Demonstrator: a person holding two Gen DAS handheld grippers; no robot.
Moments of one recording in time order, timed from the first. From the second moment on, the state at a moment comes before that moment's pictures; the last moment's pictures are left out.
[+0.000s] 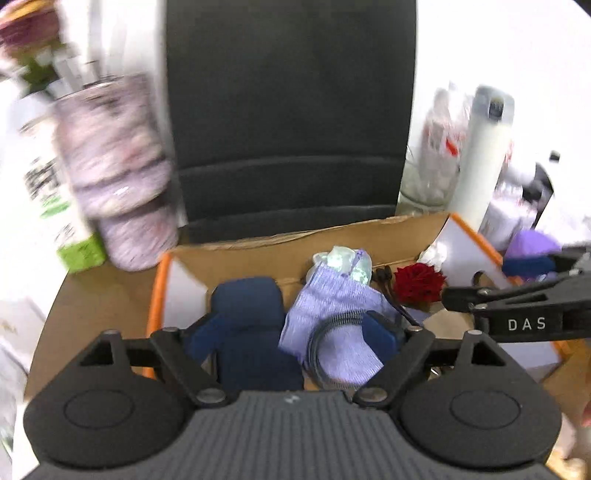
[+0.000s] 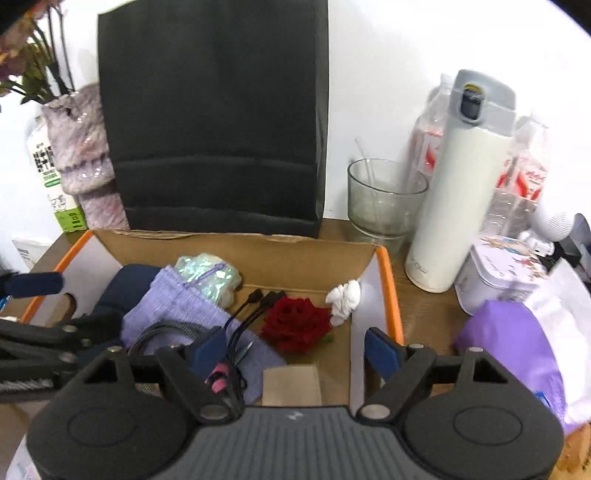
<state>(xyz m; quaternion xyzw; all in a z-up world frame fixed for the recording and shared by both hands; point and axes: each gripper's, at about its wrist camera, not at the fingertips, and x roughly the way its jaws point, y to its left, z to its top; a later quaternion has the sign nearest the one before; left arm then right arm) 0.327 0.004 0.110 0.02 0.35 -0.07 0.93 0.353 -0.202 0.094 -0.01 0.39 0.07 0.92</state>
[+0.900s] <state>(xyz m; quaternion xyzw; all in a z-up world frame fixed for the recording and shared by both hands) -0.040 0.041 0.025 -0.08 0.31 -0.02 0.95 -0.049 -0.204 0.023 0.04 0.29 0.08 0.95</state>
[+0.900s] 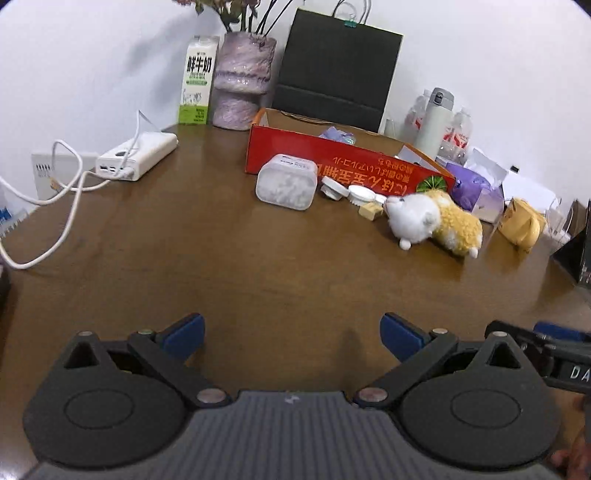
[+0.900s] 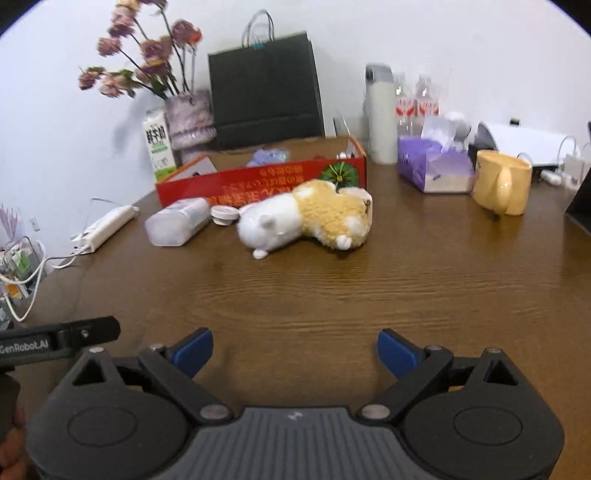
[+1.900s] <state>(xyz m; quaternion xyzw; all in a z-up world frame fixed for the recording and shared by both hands) -0.001 0.009 0.042 0.02 0.26 -0.05 0.96 -0.017 -0.225 0.031 0.05 0.27 0.10 0.96</state>
